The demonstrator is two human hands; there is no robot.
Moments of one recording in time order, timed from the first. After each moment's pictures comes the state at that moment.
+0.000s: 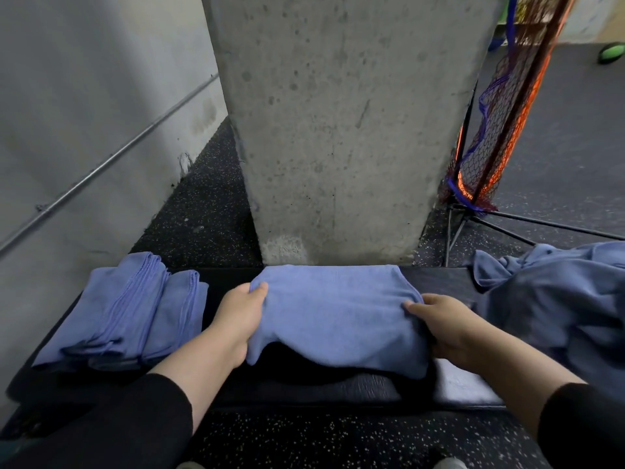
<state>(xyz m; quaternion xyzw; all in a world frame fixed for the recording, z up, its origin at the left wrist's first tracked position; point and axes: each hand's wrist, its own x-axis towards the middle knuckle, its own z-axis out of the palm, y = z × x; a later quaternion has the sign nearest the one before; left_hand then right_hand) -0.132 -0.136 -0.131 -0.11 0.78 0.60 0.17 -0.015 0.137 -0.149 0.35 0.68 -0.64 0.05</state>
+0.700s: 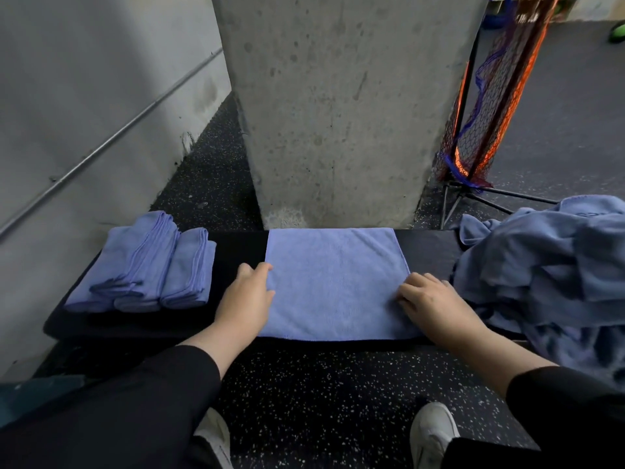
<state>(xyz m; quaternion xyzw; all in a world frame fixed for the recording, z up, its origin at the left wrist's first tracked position) -0.094 -0.171 -0.187 0.16 0.97 0.15 0.03 0.048 0.141 -0.191 0.02 1.00 -0.02 -0.06</state>
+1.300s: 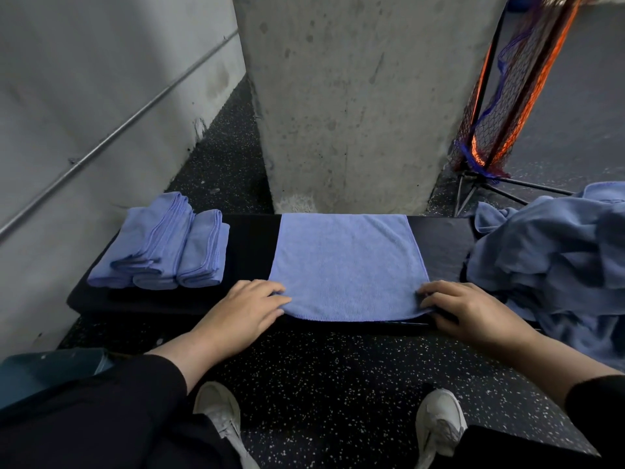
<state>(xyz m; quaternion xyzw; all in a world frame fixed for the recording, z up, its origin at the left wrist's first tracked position) -0.071 -0.232 -0.213 0.46 0.88 0.09 -0.05 0.087 0.165 -0.189 -0.14 0.98 -0.11 -0.11</state>
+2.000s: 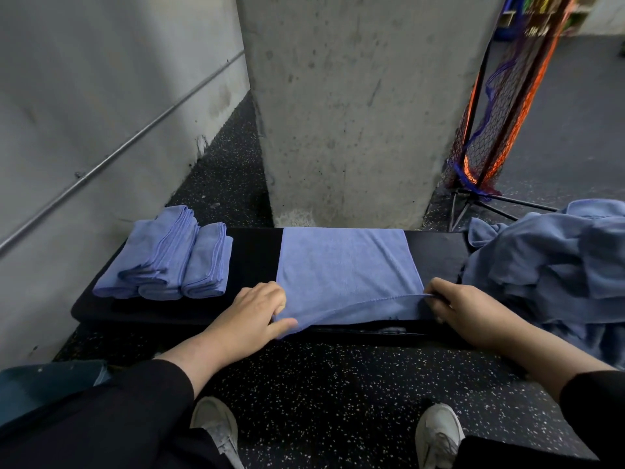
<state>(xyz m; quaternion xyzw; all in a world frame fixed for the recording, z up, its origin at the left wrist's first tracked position) -0.067 -0.220 -0.189 0.41 0.90 0.15 0.02 0.075 0.150 -0.156 0.07 0.98 -0.20 0.03</state>
